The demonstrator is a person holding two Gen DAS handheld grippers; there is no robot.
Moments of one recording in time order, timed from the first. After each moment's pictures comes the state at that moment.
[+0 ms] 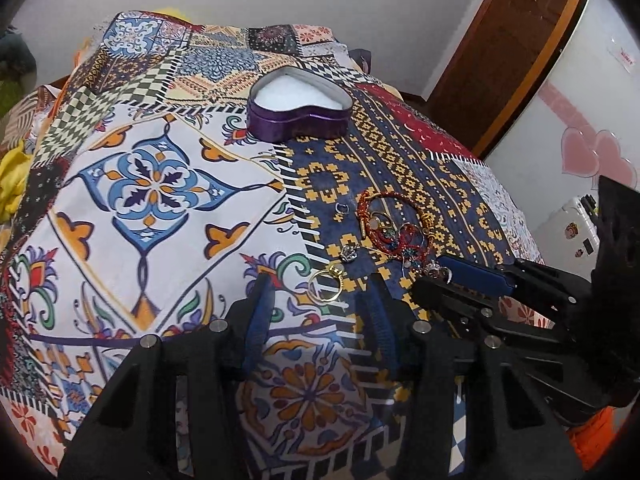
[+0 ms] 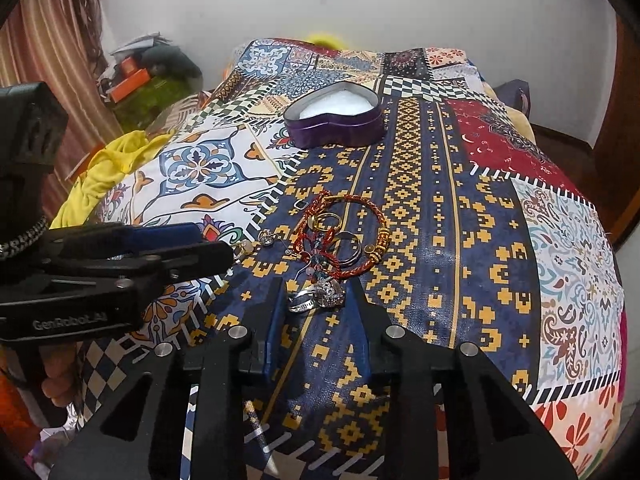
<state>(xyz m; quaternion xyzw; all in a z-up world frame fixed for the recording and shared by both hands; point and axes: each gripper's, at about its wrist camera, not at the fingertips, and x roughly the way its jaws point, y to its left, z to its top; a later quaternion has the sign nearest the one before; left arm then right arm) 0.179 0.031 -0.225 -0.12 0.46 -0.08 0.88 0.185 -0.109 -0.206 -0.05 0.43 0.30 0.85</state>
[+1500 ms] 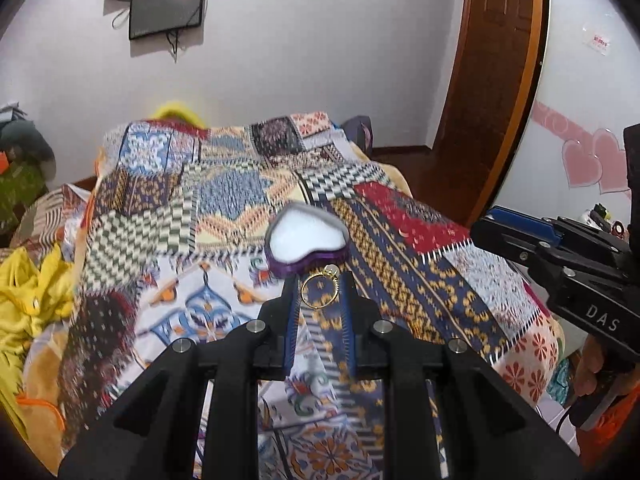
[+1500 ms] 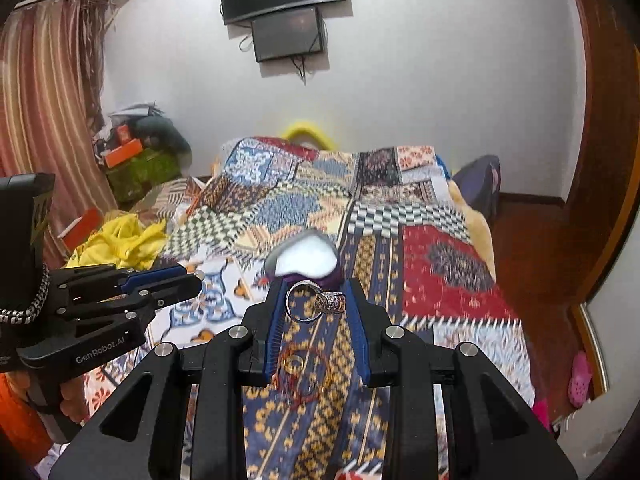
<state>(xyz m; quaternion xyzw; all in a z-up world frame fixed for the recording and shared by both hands) 0.192 0.030 -0.129 -0.03 0.34 -0.05 0.94 0.213 -0.117 -0.106 -0.03 0.30 0.27 0.91</state>
